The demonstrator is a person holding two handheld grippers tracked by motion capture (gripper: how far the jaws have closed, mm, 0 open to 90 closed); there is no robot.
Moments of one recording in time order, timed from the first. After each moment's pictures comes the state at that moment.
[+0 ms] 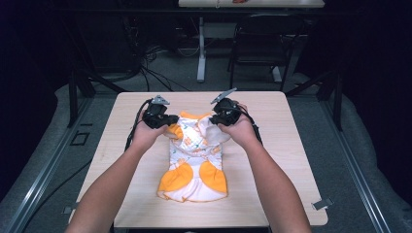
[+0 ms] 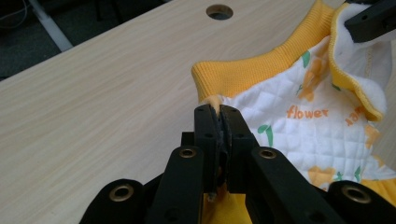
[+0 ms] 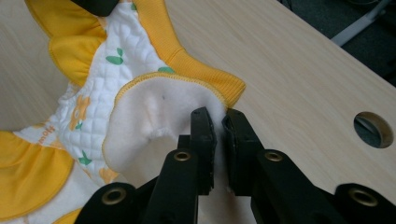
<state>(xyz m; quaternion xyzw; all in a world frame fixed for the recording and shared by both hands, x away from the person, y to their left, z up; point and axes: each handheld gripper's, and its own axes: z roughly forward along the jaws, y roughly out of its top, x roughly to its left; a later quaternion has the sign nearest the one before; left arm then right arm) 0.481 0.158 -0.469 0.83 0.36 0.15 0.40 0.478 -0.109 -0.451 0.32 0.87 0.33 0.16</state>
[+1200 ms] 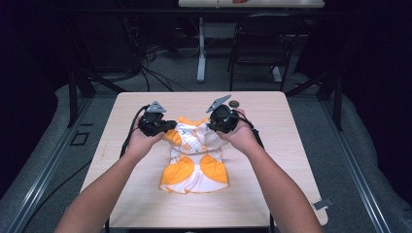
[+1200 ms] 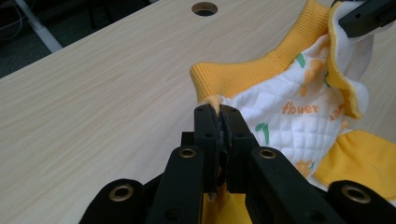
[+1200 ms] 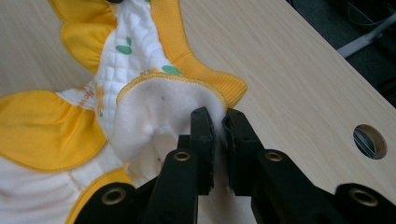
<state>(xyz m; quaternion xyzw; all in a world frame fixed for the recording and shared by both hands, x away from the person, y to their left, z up) 0.452 0.165 -0.475 0.84 0.33 0.16 0.41 0.451 -0.099 -0.449 0.27 0.90 0.31 0.18</state>
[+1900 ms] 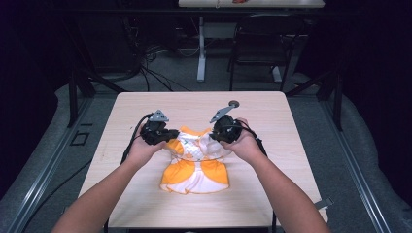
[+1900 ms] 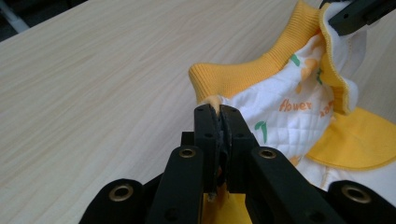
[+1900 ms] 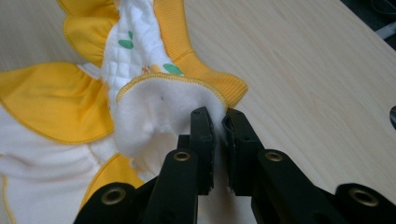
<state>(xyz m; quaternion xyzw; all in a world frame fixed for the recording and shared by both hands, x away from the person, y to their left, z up) 0.436 0.159 -0.493 0.85 0.31 0.13 0.40 0.433 -0.109 -0.472 0.26 0.91 0.30 0.15</state>
